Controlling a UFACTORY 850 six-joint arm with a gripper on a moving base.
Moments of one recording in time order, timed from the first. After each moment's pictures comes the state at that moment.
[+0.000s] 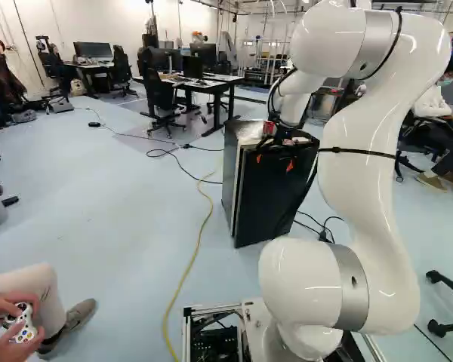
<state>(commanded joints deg) -17.0 -29.7 -74.1 9.0 -41.6 0.0</state>
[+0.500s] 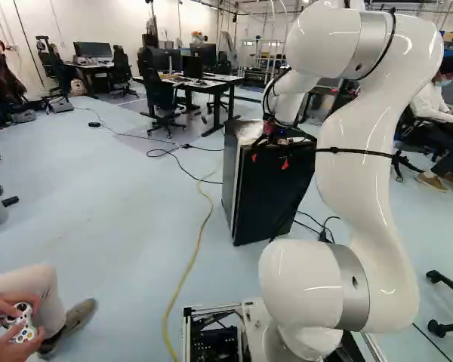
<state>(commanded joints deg) -15.4 -30.1 -74.8 9.0 -40.6 0.0</state>
